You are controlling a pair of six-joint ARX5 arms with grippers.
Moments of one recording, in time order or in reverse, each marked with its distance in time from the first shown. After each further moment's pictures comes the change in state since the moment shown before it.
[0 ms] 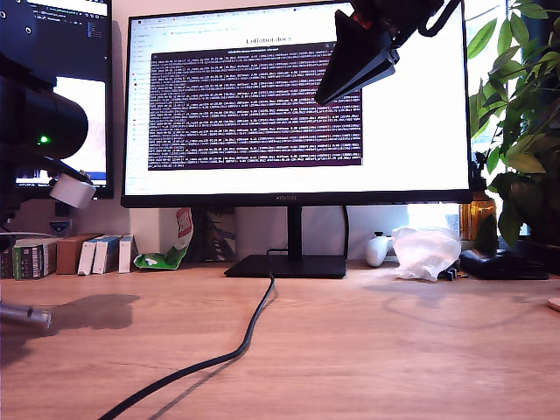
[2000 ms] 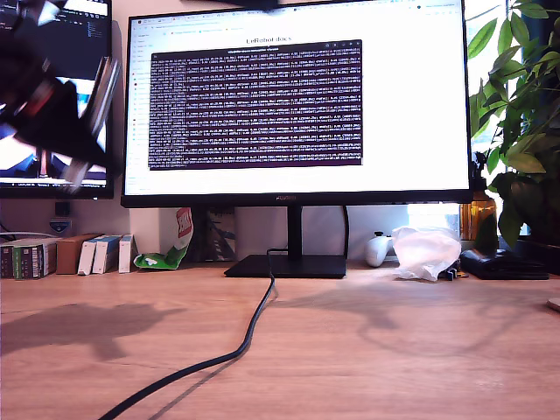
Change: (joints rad) left arm -0.001 -0.539 -0.375 0.702 0.547 -0.349; right arm 0.203 0.000 0.000 0.107 -0.283 -0.018
